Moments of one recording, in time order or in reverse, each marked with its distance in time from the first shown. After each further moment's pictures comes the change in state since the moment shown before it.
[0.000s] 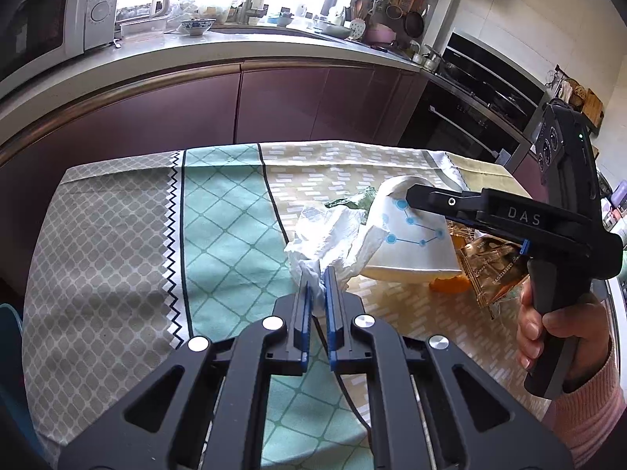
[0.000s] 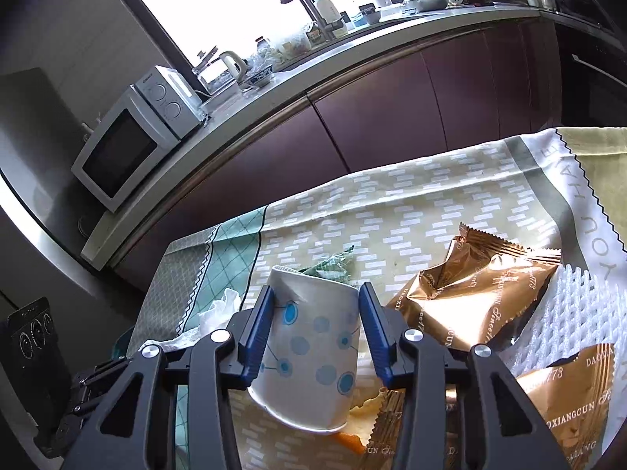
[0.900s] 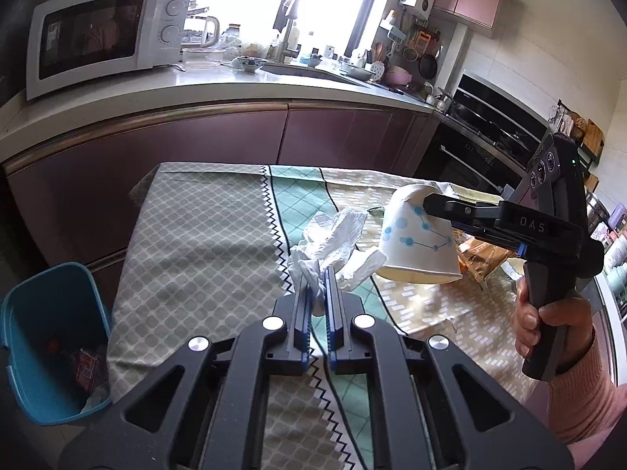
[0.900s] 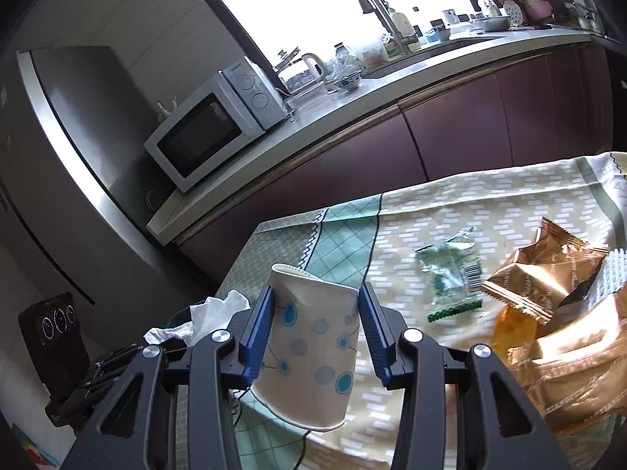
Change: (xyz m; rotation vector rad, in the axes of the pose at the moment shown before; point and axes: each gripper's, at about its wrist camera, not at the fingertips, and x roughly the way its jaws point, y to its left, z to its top) left arm -0.127 0.058 -0.057 -0.062 -0.150 0.038; right arm -0.025 0.078 -0.038 -0.119 -0.033 0.206
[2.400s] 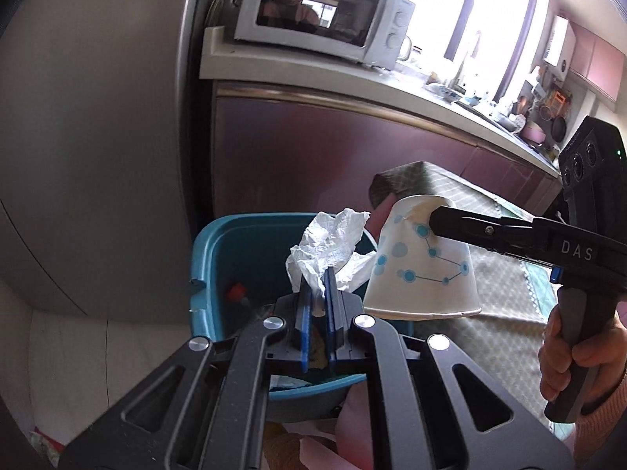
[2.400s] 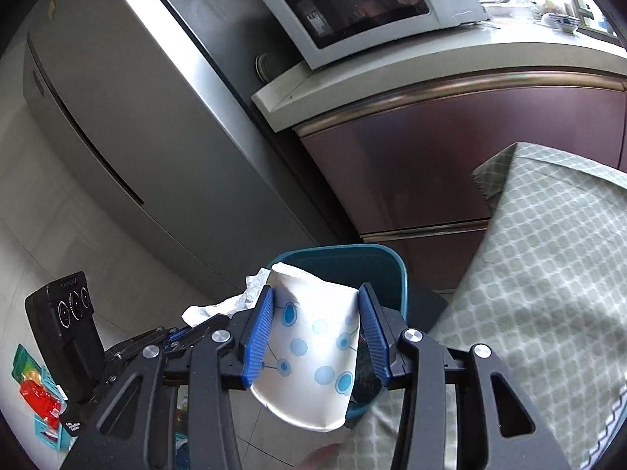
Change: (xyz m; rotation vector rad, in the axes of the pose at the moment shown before) left arm -0.112 0.233 -0.069 -0.313 -0.049 0.404; right arm 0.211 0.247 -0.059 -0.250 0.318 0.243
